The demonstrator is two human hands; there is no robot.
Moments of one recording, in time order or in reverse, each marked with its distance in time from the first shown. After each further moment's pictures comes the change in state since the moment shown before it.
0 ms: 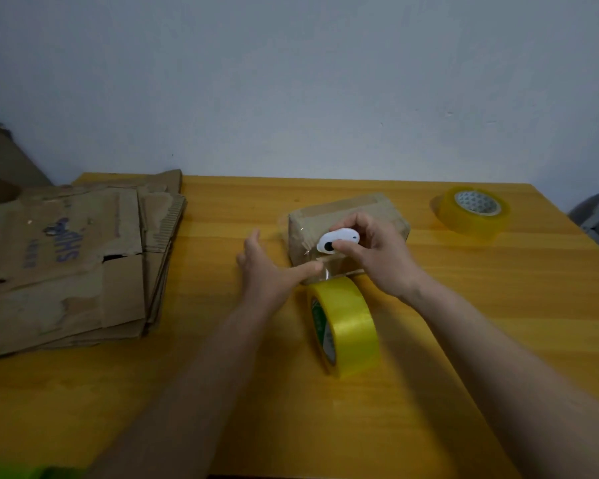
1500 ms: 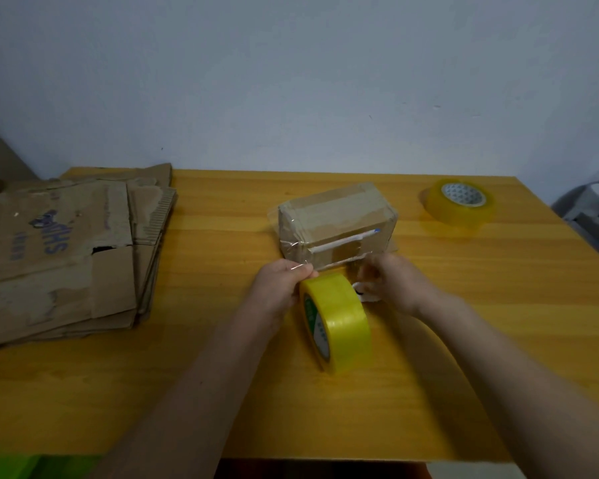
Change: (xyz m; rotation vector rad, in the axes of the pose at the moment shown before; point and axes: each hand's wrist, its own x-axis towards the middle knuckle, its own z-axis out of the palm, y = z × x) left_hand -0.011 -0.017 0.026 -0.451 -0.277 -0.213; right_hand -0.027 0.053 -0.025 -0.668 -0.209 0.240
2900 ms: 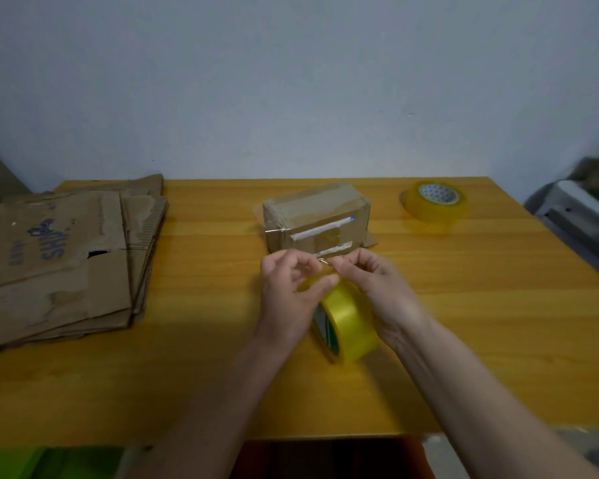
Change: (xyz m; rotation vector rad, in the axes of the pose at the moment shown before) left_hand -0.072 -0.004 0.026 0.359 0.048 0.636; right_hand -0.071 -0.057 -0.001 1.205 0.196 0.074
